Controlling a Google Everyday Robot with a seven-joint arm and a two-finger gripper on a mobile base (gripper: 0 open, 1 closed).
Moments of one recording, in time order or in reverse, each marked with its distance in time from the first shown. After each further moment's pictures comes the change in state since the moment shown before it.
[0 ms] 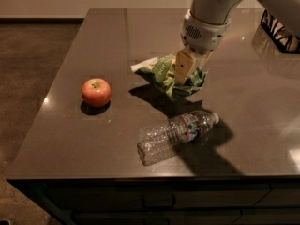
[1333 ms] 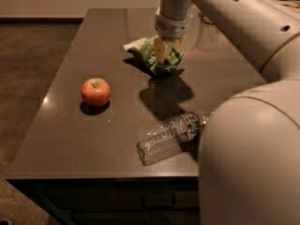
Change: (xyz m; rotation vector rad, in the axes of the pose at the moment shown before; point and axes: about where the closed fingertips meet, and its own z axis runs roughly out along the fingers) arm -0.125 -0.068 0.048 0.136 -0.069 0.033
